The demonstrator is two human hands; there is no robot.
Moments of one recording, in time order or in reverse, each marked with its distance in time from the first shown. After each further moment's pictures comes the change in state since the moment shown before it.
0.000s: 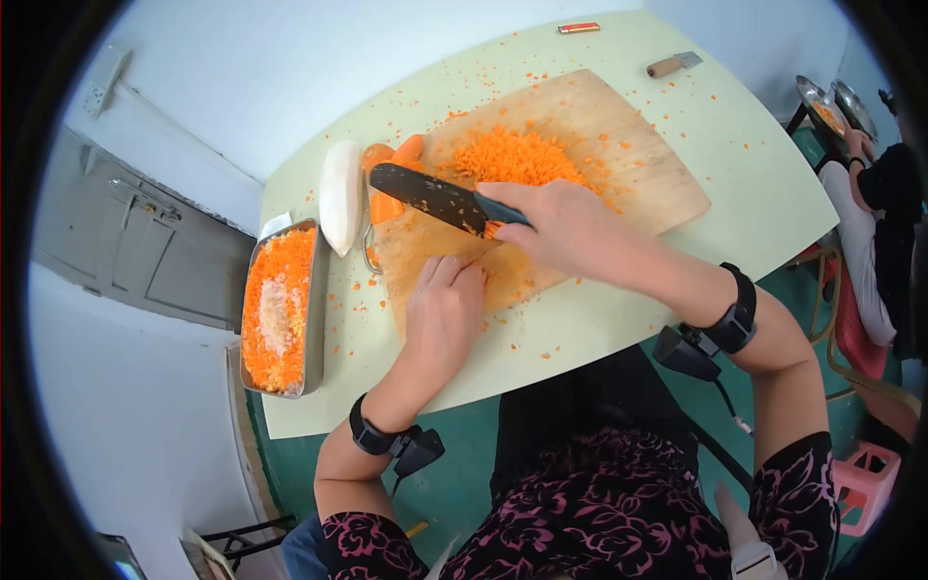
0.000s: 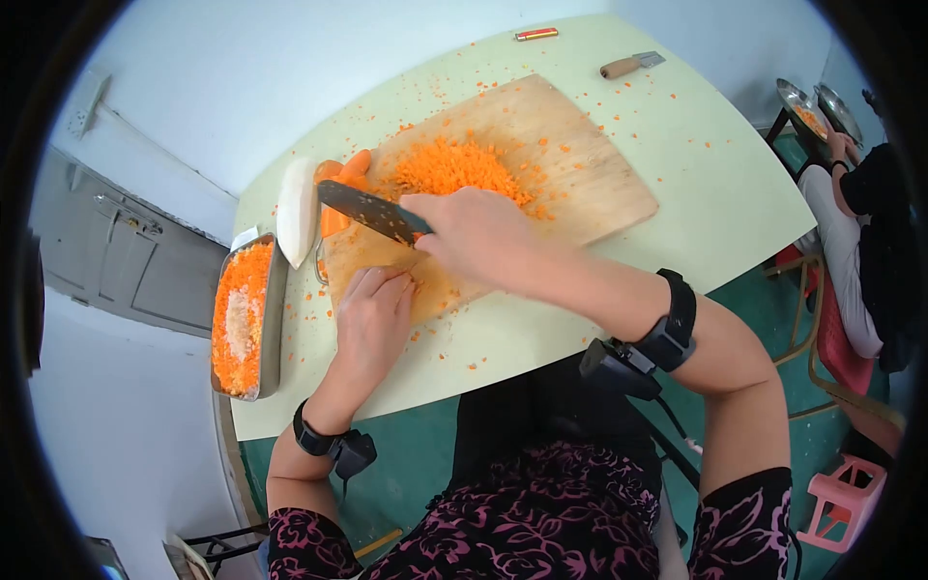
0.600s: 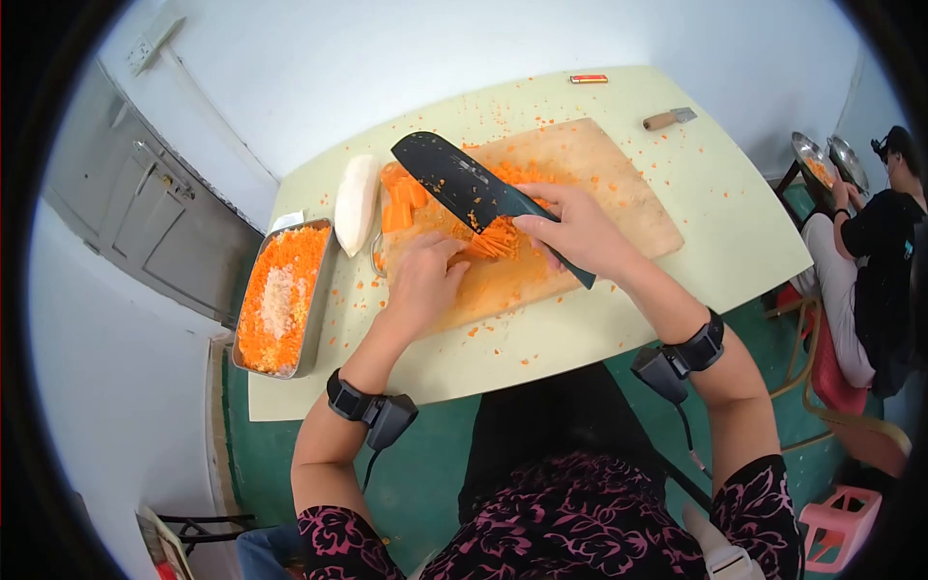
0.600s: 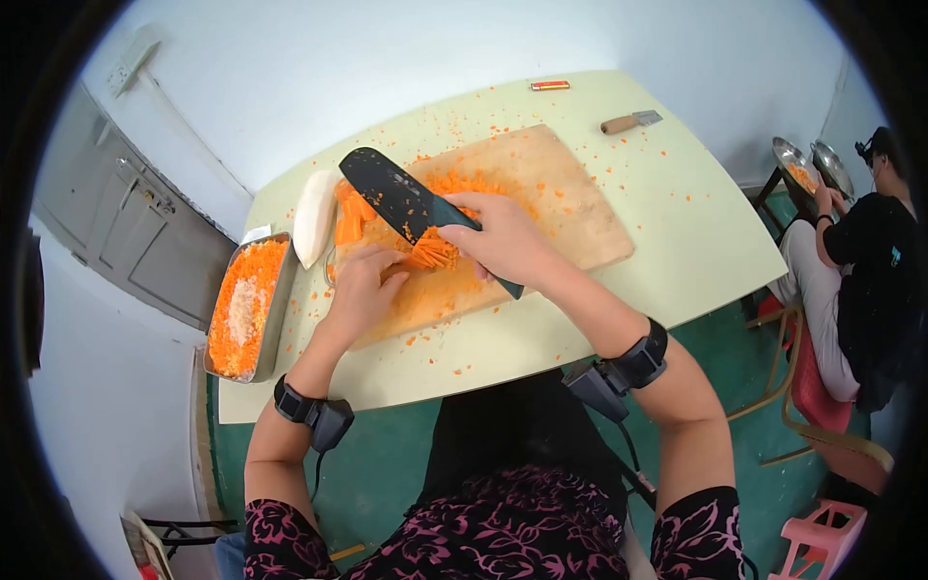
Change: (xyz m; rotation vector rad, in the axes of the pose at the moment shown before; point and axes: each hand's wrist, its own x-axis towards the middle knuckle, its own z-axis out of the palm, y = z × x) left_hand 0.025 -0.031 -0.003 -0.104 -0.029 -0.116; right_hand 0.000 0.003 -0.037 0.689 -0.119 0.408
